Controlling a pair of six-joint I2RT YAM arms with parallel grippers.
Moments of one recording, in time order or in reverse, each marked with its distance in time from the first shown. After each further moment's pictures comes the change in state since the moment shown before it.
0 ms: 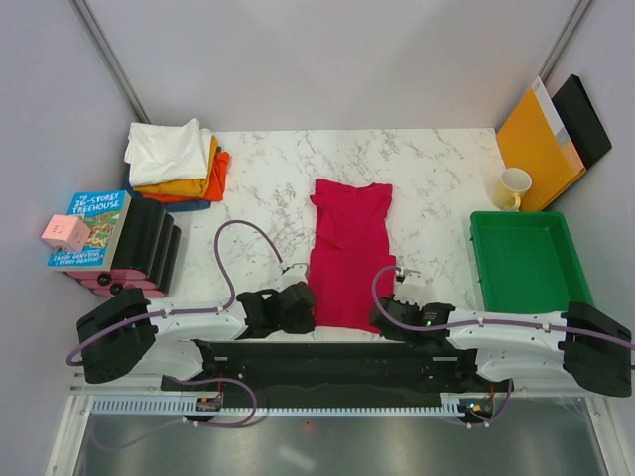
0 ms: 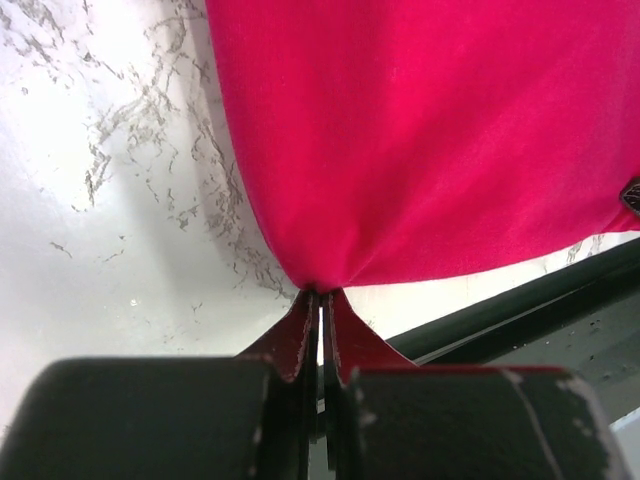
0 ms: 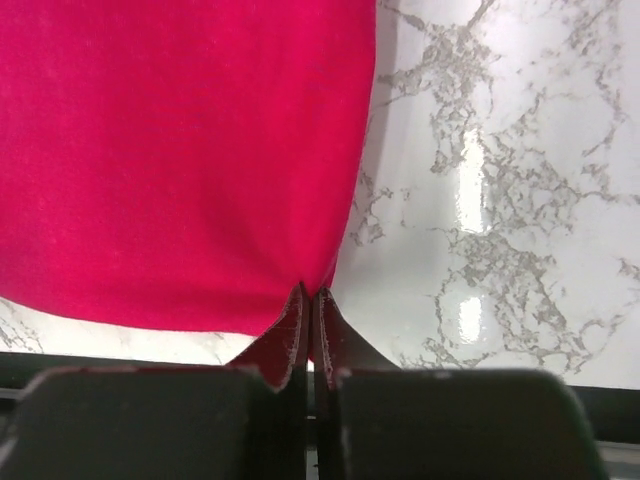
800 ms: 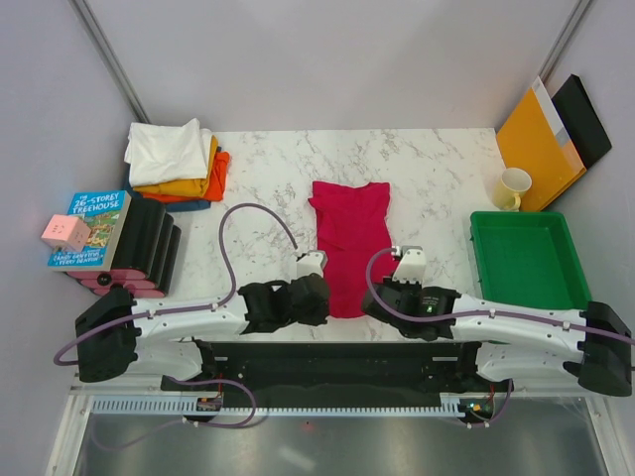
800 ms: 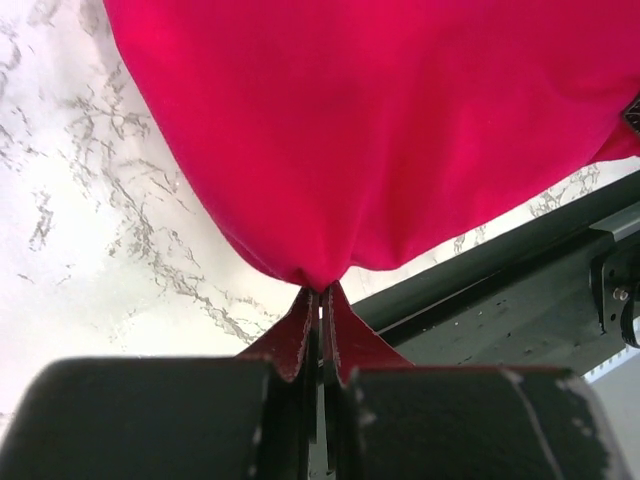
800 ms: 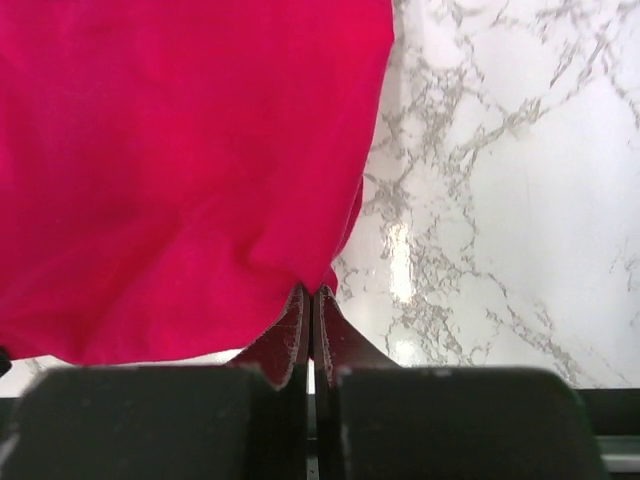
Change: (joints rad) left arm -0.071 -0.024 0.195 -0.138 -0.072 0.079; right arm 0.010 -0.006 0.254 -0.288 0.242 -0.106
